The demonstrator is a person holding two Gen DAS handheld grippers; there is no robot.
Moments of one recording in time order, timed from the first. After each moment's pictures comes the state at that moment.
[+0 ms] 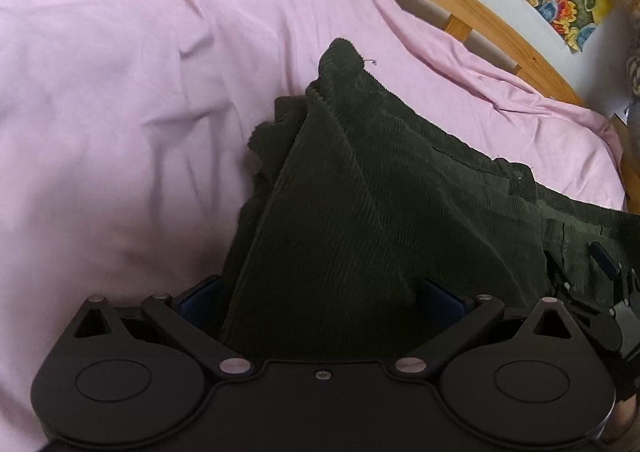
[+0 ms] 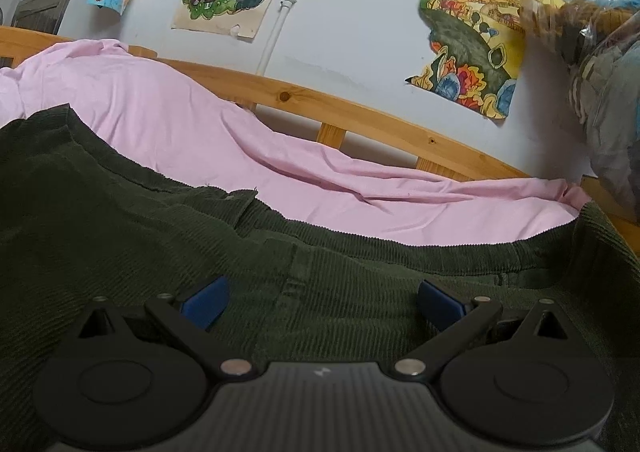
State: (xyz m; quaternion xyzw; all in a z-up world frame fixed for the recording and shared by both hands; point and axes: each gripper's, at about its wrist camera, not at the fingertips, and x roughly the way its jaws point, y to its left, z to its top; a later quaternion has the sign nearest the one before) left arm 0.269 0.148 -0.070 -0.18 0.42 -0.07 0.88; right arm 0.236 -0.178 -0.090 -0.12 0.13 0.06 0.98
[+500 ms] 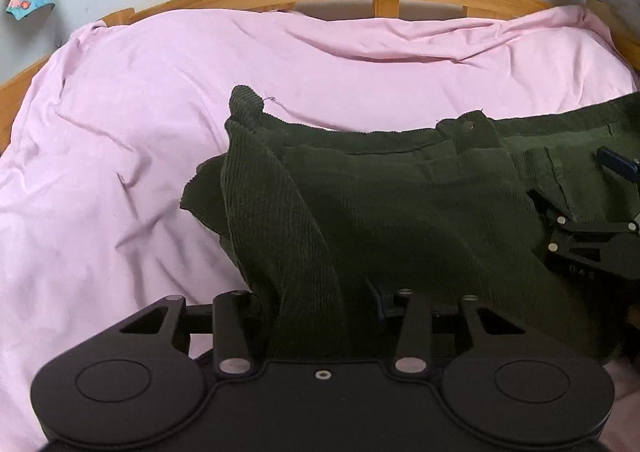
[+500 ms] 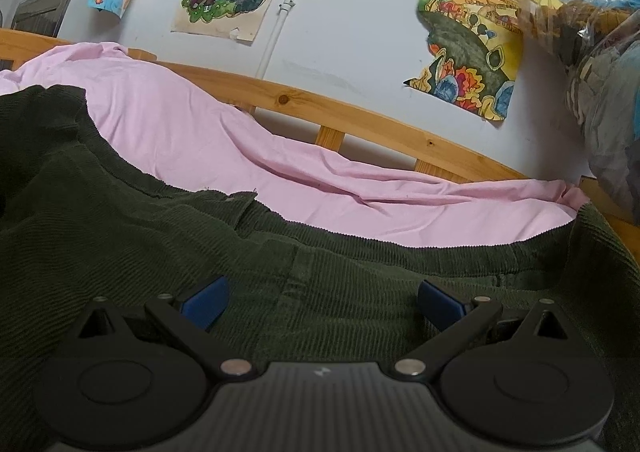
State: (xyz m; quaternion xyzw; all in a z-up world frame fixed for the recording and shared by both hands) left arm 0.245 0.044 -0.024 0.05 0.39 -0.03 0.92; right arm 0.234 -0.178 -0.090 -0.12 0.13 0.06 0.98
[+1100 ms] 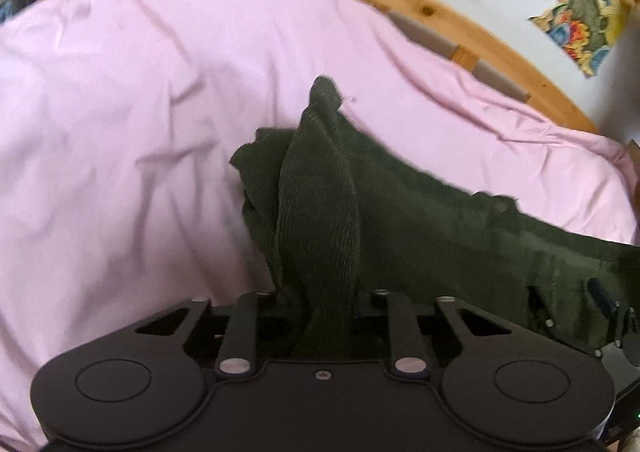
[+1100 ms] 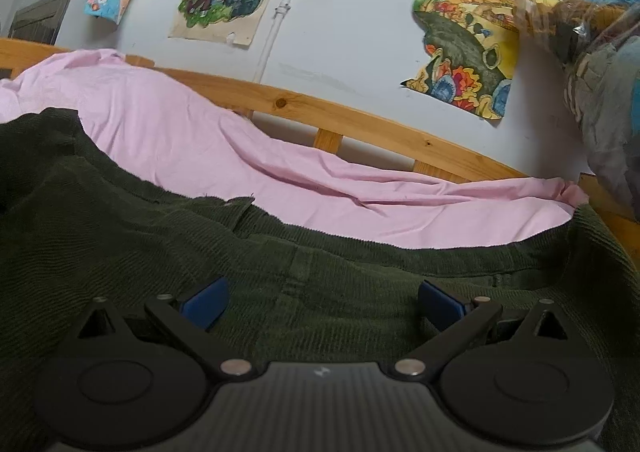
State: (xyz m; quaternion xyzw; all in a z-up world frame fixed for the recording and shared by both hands) left arm 0.249 0.103 -0.027 -0.17 0.39 -0.01 0.91; right arm 0.232 -0.183 -0.084 -0.11 0.13 0.05 0.98
